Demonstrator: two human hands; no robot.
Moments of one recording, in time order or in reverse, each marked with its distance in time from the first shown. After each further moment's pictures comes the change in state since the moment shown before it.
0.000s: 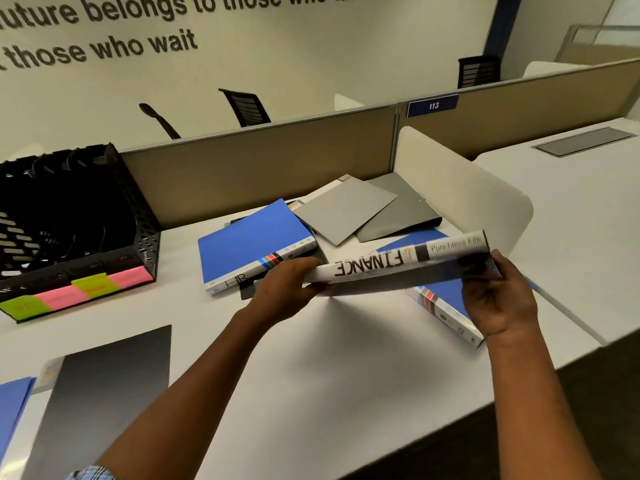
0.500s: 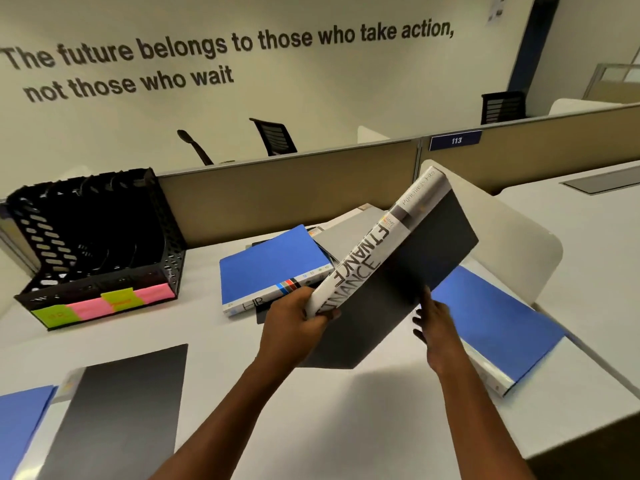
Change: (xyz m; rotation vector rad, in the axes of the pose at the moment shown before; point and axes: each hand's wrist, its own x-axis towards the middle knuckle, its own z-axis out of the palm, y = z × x) left_hand -0.032 0.026 -0.014 -0.212 0.258 -0.281; right_hand 0.050 0.095 0.012 -1.030 0.259 0.014
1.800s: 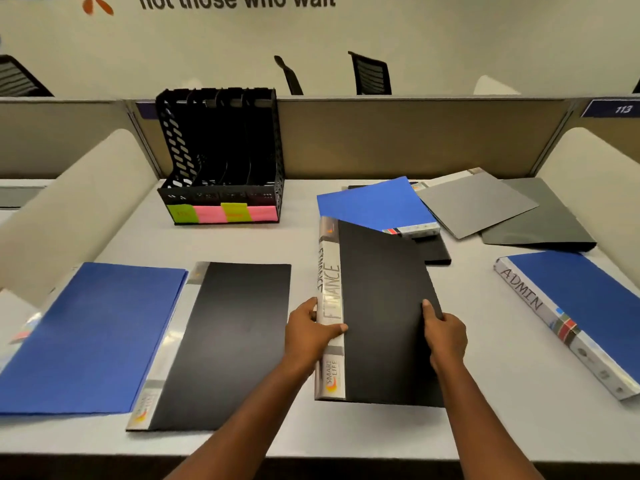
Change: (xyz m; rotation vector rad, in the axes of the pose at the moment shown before) left_hand -0.114 -0.150 -0.071 -0.510 0.076 -0.690; right_hand -0.053 0.133 0.135 -0.469 0.090 -0.060
